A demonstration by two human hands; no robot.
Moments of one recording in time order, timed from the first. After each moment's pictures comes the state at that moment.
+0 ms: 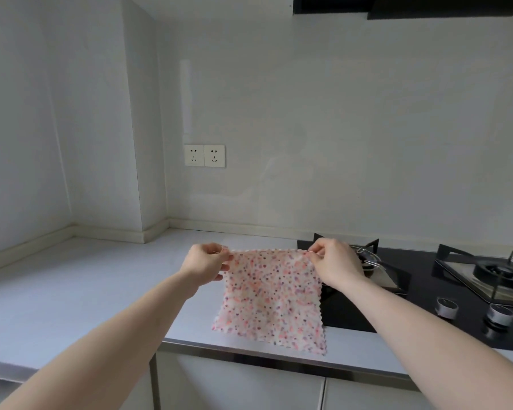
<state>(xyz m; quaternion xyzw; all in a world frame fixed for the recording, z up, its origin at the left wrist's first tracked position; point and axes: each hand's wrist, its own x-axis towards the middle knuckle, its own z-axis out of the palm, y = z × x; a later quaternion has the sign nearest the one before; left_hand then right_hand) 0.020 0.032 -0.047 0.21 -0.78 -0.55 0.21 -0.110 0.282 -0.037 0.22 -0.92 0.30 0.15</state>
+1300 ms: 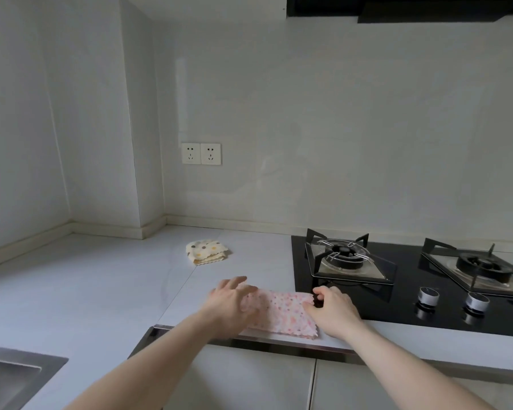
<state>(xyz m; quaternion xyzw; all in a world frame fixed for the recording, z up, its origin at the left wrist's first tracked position) 0.047 0.090 -0.115 0.07 -0.99 -0.13 0.07 -0.070 0.318 -0.128 0.17 -0.95 0.24 0.00</state>
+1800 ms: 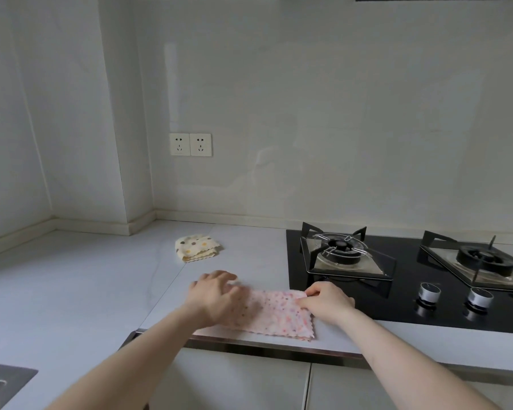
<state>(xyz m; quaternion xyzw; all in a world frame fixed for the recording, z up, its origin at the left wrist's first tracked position) 0.011 0.069 -0.123 0.15 -0.97 -0.17 0.09 -0.097 0.309 -0.120 0.14 -0.95 0.27 -0.07</state>
